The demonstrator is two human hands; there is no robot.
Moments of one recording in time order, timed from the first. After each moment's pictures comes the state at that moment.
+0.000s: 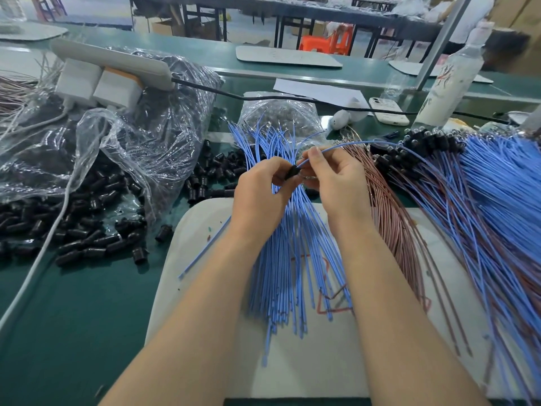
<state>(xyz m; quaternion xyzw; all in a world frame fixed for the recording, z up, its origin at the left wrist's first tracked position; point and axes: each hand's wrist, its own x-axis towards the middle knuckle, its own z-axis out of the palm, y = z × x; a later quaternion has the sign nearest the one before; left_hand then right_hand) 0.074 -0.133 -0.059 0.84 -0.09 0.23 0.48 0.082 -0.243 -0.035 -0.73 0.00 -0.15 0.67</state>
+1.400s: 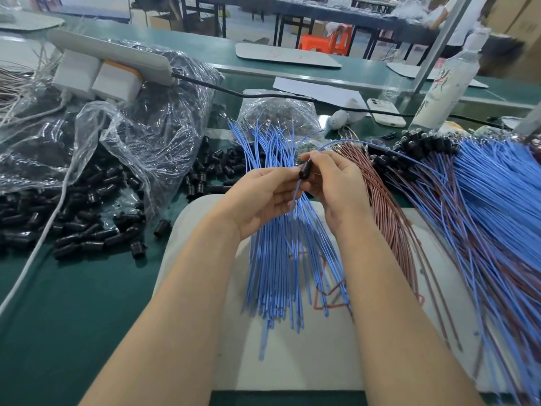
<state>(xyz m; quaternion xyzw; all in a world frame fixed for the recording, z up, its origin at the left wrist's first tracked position) 0.069 -0.122 -0.040 0.57 -0.04 -0.17 0.80 0.079 -0.244 -0.030 -0.66 0.04 -0.07 0.74</state>
